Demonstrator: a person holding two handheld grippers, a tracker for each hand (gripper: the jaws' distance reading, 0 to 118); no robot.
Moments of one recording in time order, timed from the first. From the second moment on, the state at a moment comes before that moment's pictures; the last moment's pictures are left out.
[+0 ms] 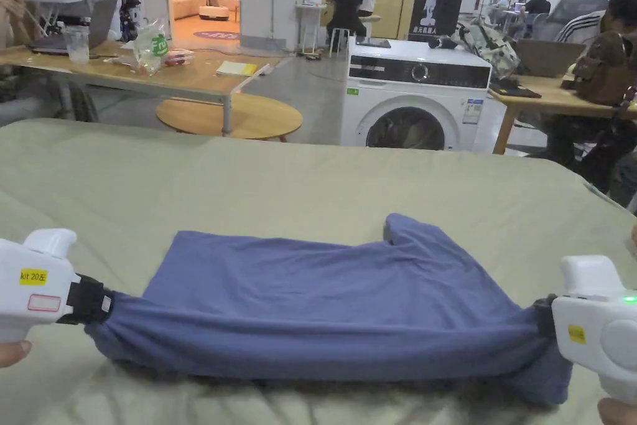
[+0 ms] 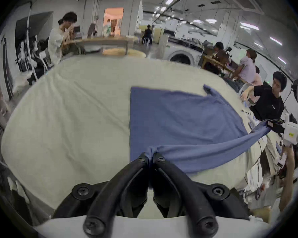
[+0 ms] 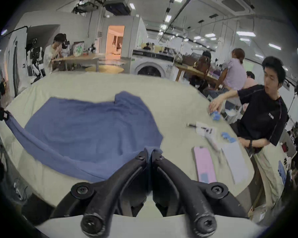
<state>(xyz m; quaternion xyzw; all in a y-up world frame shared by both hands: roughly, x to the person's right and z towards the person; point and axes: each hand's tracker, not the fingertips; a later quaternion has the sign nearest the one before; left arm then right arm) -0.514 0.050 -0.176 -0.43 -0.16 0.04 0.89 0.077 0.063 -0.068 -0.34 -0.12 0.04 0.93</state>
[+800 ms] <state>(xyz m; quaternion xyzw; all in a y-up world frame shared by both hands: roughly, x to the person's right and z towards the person) -0.504 -0.003 -0.169 -0.48 -0.11 0.02 0.87 0.076 -0.005 -0.063 -0.44 -0.13 0.06 0.89</state>
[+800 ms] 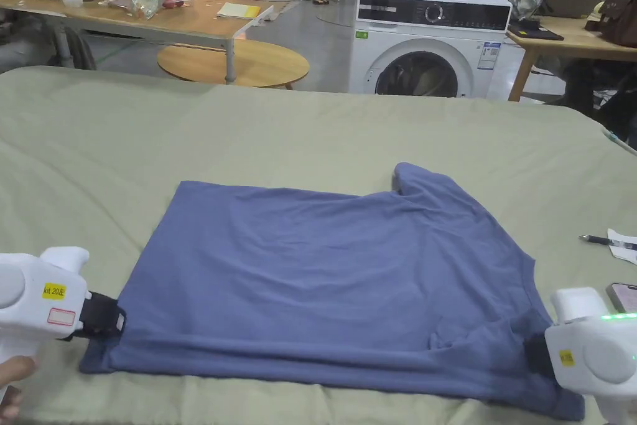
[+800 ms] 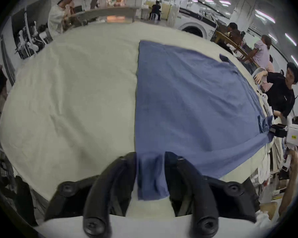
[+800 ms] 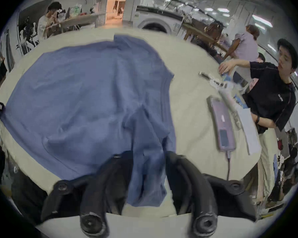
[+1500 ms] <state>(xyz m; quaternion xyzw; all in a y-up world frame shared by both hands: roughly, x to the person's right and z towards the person) -0.438 0.053 -0.137 -0.19 -0.11 -0.01 0.98 -0.008 0.033 -0.064 -0.14 -0.11 0.01 0.98</state>
